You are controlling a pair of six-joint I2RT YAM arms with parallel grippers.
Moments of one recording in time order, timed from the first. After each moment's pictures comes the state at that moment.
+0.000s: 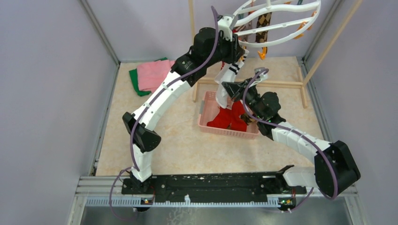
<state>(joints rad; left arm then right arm) -0.75 1.96 2.30 -0.45 0.08 -0.27 0.53 1.25 0.69 0.79 -0.14 0.53</state>
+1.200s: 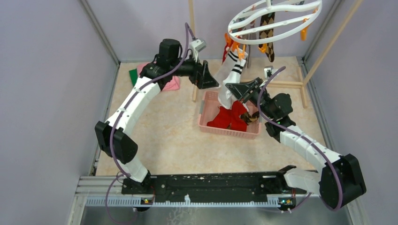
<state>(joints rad) -0.45 1.67 1.79 -0.53 0.77 -0.09 0.45 1.13 0.67 0.78 -0.34 0.70</state>
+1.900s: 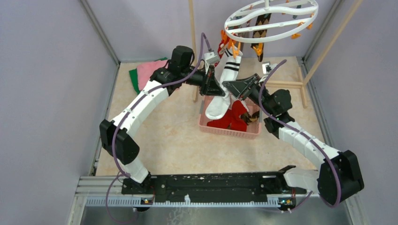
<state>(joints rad) -0.56 1.68 1.71 -0.52 1.02 0.02 0.44 1.19 0.72 0.84 -0.46 0.86</state>
